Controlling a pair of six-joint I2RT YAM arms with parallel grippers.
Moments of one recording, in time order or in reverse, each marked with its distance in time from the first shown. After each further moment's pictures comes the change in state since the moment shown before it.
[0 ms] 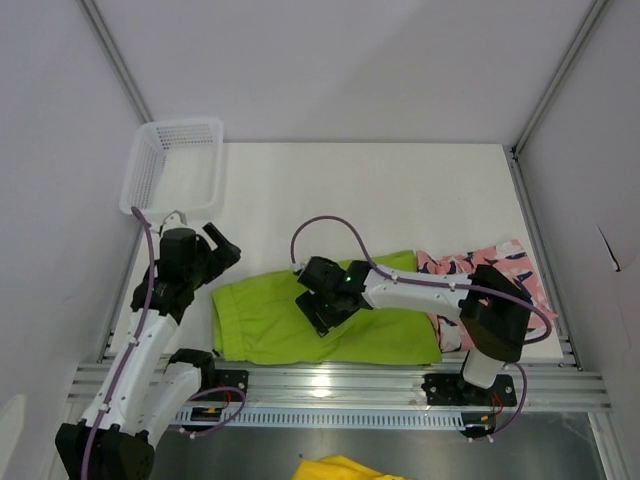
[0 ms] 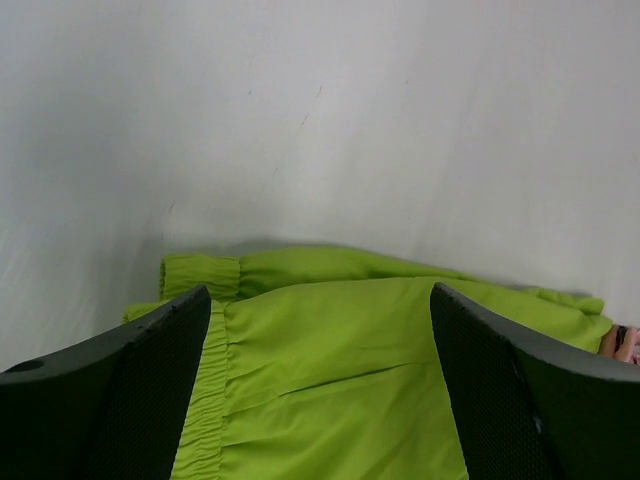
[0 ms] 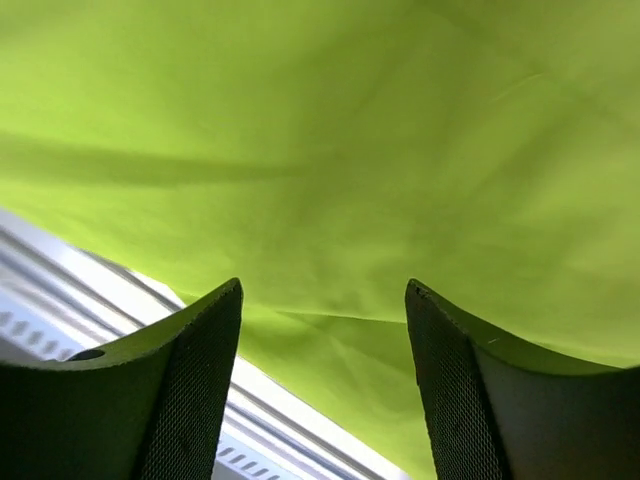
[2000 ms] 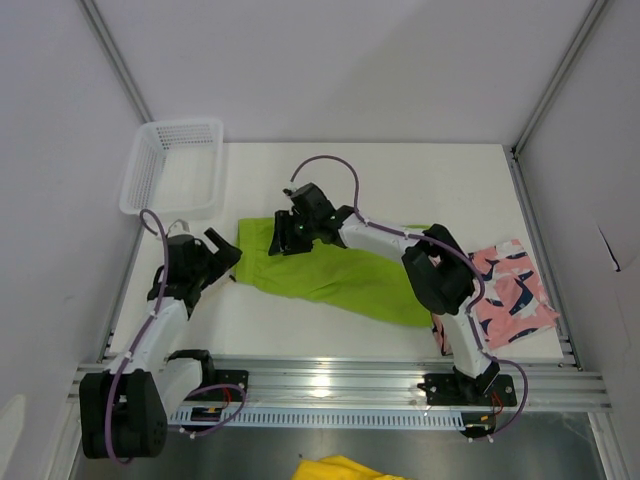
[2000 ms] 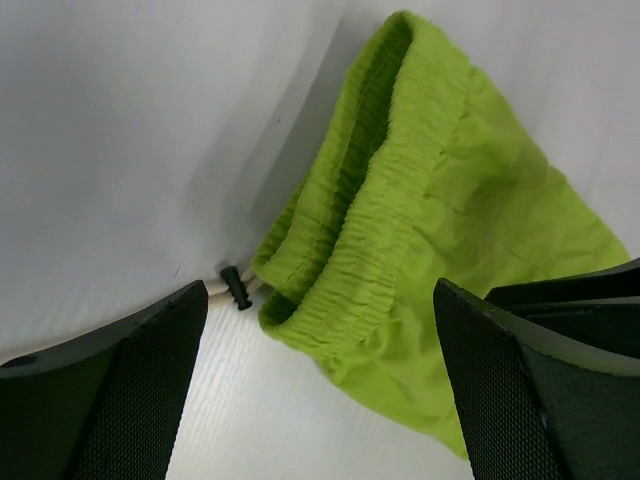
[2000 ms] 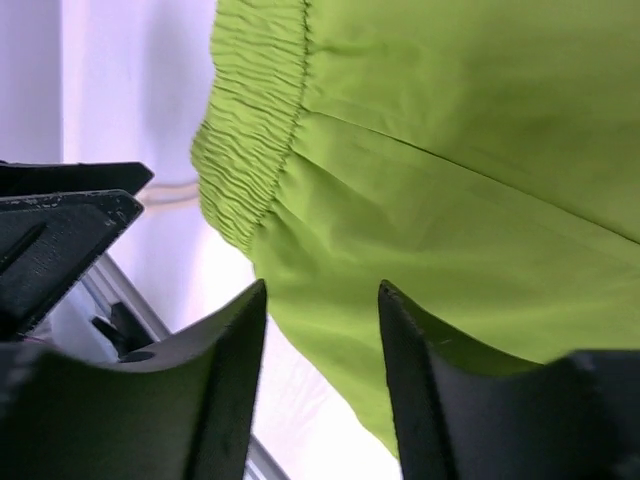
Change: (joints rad) left arm 0.160 0.183 -0.247 0.412 0.172 0.020; right arm -0.314 0.404 0.470 0.406 -0.313 0.232
